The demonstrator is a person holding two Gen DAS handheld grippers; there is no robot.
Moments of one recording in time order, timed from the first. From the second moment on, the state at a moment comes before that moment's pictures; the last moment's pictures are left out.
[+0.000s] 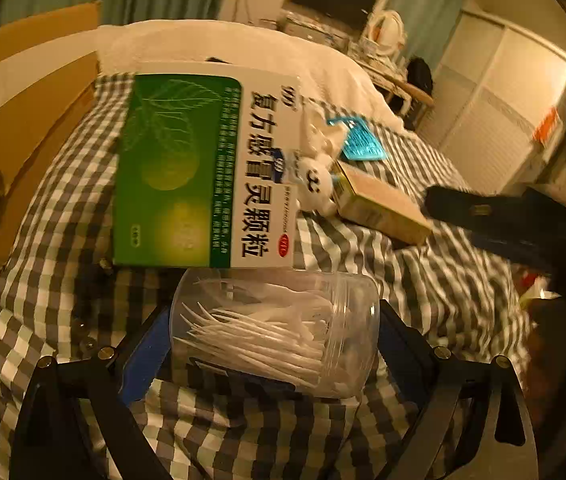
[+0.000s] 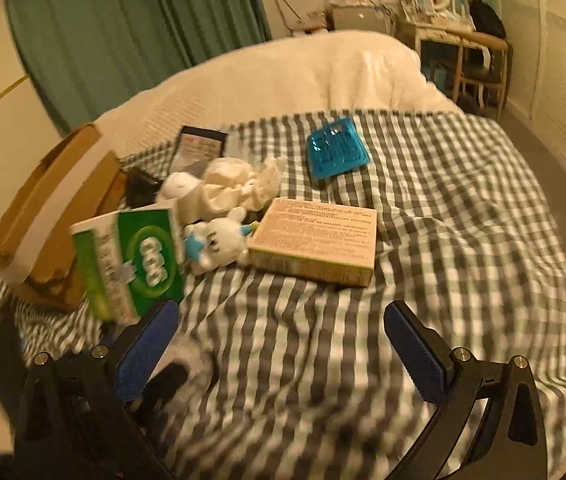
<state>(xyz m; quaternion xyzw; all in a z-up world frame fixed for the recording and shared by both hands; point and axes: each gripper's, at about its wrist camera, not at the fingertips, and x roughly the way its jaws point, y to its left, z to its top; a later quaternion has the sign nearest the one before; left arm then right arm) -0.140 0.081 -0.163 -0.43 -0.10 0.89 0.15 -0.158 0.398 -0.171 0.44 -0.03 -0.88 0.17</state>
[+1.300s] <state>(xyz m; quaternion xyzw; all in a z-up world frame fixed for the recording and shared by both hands) -0.144 0.057 -0.159 -0.39 -0.12 0.91 0.07 -0.238 0.399 -0.225 0.45 0.04 -0.89 0.07</state>
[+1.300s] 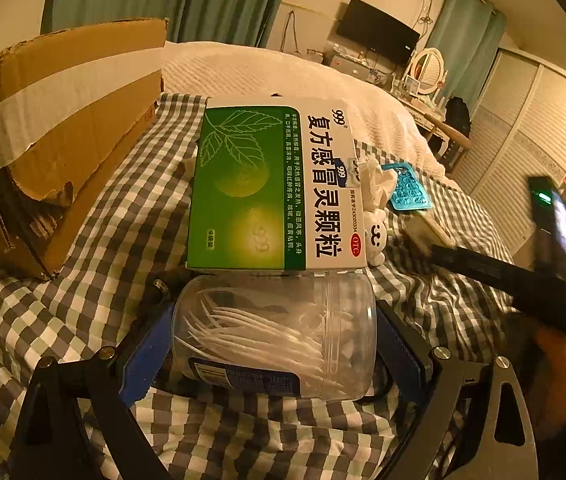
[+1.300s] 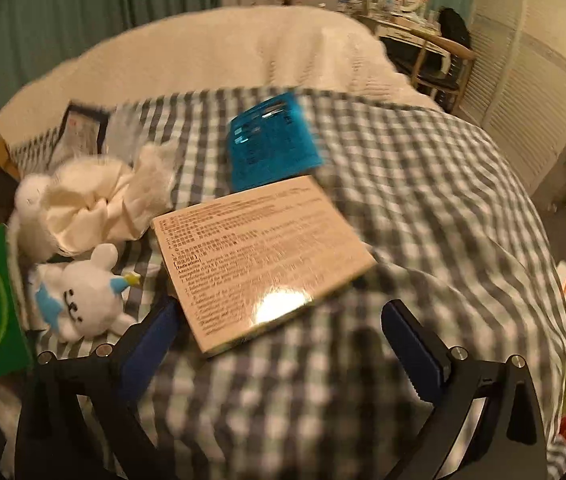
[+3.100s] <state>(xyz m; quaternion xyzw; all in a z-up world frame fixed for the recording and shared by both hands) -0.154 0.046 -0.162 -0.38 -0.14 0.91 0.05 -0.240 0.412 -0.240 0.50 -0.19 -0.84 0.12</state>
